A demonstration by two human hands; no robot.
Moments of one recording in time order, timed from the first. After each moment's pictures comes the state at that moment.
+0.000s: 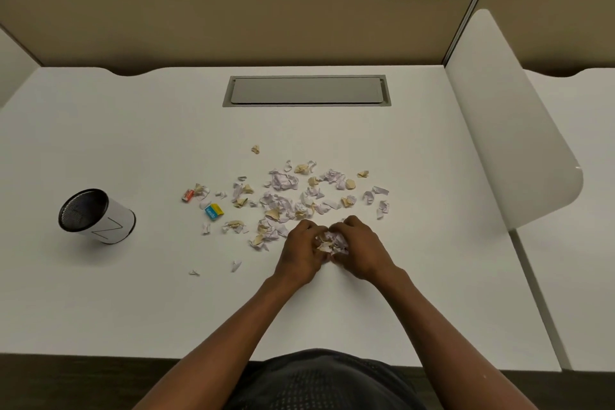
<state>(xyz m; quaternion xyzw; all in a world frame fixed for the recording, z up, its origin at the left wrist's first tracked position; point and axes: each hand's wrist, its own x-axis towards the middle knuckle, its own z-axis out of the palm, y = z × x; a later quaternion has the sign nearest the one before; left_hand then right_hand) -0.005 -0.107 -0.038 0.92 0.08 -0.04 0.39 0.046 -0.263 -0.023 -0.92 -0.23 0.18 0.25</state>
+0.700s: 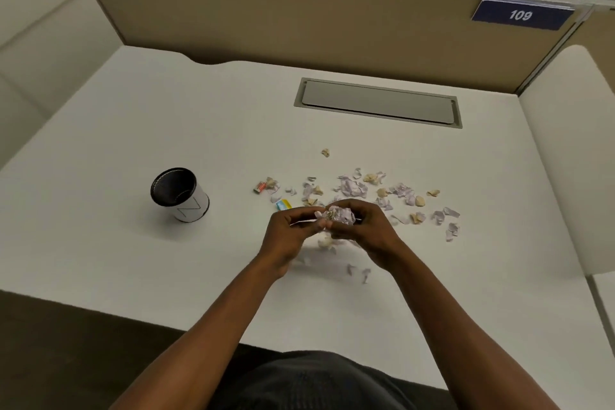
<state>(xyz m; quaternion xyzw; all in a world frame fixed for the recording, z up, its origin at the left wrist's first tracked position) -0.049 0.040 0.026 0.64 0.25 0.02 0.73 0.033 -0.123 0.040 -0.69 -0.12 0.31 0.65</state>
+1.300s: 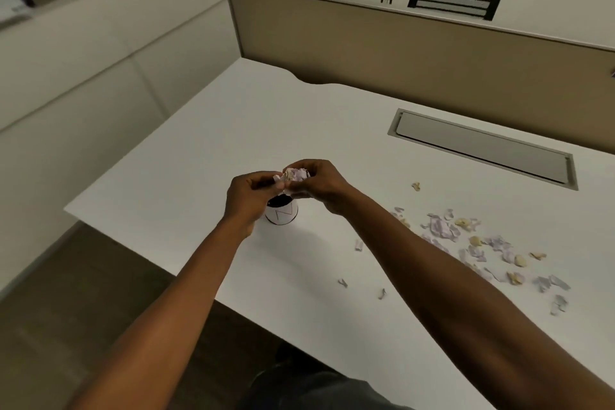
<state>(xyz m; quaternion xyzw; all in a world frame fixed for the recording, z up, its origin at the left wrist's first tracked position) -0.119 0.253 0.084 0.67 0.39 0.20 0.59 0.020 0.153 0.088 -0.70 -0.27 0.41 0.52</state>
